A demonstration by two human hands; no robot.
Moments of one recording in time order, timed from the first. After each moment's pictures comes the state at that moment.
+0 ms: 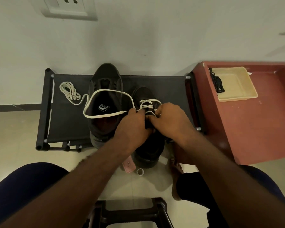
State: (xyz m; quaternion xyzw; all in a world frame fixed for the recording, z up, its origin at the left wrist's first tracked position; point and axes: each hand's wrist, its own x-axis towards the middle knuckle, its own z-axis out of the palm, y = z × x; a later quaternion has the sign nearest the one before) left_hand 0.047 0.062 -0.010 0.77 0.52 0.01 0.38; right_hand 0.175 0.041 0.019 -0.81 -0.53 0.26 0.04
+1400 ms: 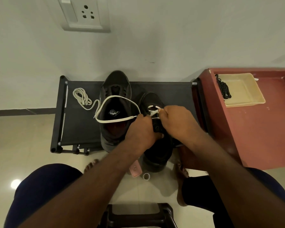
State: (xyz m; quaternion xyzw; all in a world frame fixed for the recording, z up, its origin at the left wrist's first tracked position) left_hand 0.047 0.069 -0.013 0.74 0.54 0.00 0.41; right_hand 0.170 0.049 0.027 -0.79 -0.57 0.21 0.04
